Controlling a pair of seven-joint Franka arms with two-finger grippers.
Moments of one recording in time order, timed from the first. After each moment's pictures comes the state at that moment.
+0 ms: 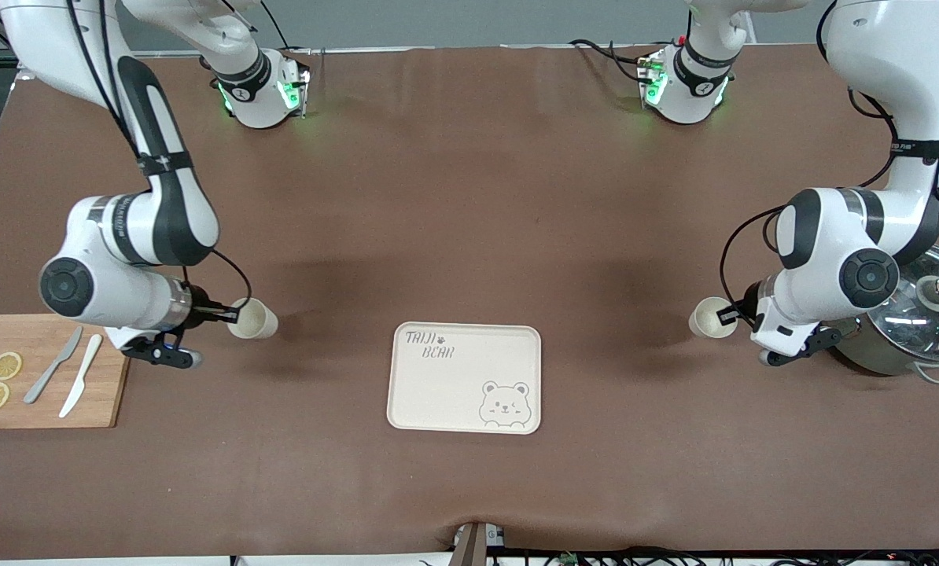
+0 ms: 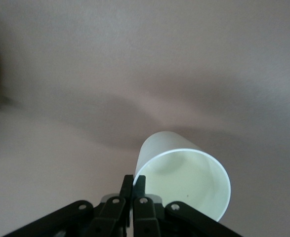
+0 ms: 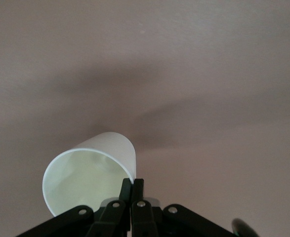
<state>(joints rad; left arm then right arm) -0.04 0.40 -0.03 -1.86 0.02 2.08 -0.42 0.16 0.39 -0.13 -1.82 0.13 2.02 0.15</state>
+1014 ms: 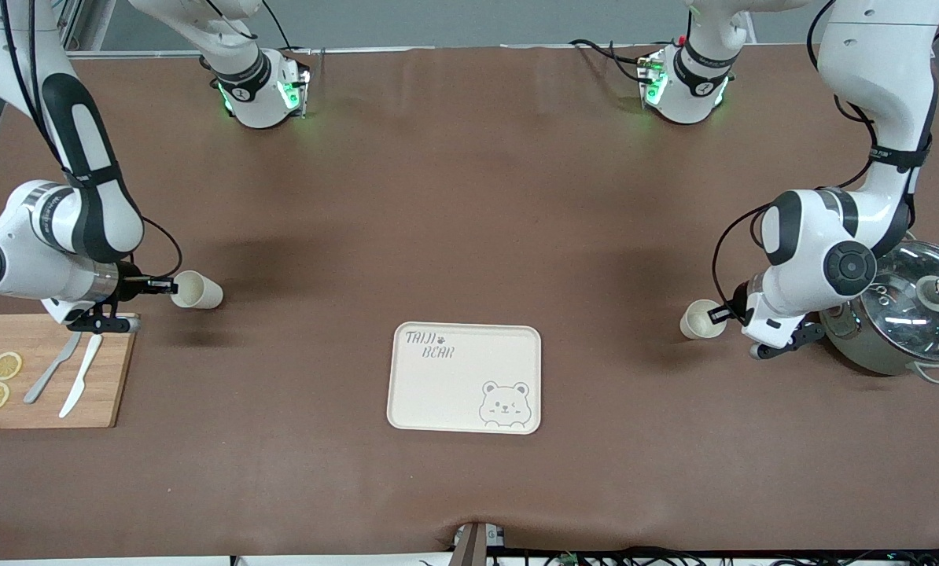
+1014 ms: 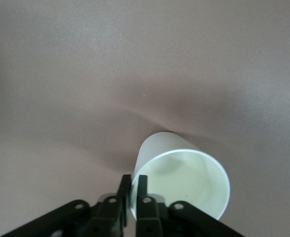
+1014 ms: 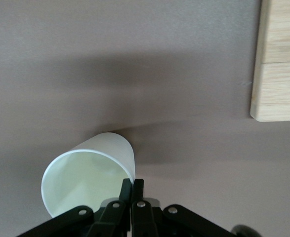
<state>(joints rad) -0.02 0.41 -0.04 -1.99 -0.02 2.30 -0.41 -0.09 0.37 -0.13 -2.04 0.13 2.15 -0.25</state>
